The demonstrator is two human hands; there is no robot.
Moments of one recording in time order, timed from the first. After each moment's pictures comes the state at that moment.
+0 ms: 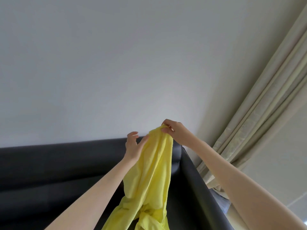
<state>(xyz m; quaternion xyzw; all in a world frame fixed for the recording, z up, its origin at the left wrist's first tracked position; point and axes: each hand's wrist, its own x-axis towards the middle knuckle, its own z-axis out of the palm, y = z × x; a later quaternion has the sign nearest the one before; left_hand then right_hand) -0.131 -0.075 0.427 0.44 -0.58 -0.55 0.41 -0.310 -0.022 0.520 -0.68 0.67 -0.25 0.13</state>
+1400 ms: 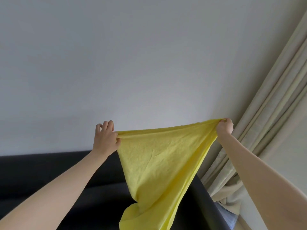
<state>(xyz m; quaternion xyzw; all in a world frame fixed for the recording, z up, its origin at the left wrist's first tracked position) -0.018 -0.144 0.475 0.48 -0.82 0.21 0.24 -0.427 -0.018 0.562 -0.20 0.80 -0.57 0.02</state>
